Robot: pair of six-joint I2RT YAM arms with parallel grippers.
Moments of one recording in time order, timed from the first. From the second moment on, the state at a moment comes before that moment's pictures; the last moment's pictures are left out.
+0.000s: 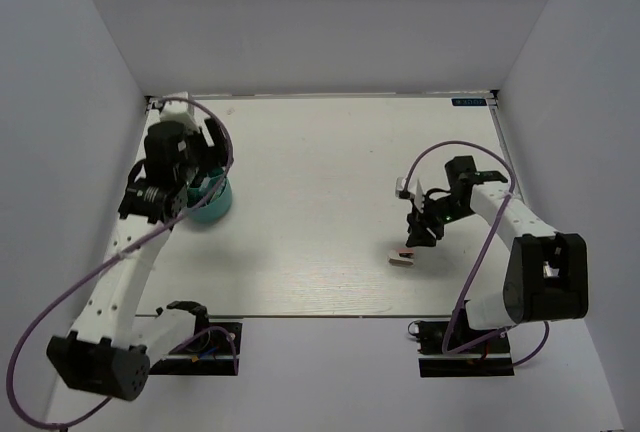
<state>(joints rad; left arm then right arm) -0.18 1.07 1.13 -0.43 -0.15 -0.28 0.11 1.41 0.90 -0.93 -0.78 -1.11</state>
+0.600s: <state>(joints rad) -0.21 0.53 0.68 -0.88 0.12 -0.34 0.33 1.35 0.70 -0.72 -0.67 -1.14</state>
